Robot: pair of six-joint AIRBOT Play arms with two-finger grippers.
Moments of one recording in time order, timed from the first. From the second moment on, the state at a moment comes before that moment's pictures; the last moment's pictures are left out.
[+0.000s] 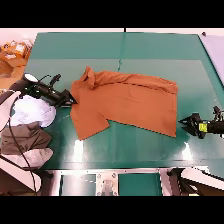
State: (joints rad) left arm 0.15 -1.82 1.31 0.83 -1.31 -1.13; right arm -0.83 -1.27 0.64 -0.90 1.18 1.25
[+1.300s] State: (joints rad) left arm 0.18 -1.70 1.31 0.73 -1.38 -1.04; right arm -0.68 -1.21 0.64 -0.78 1.13 1.23
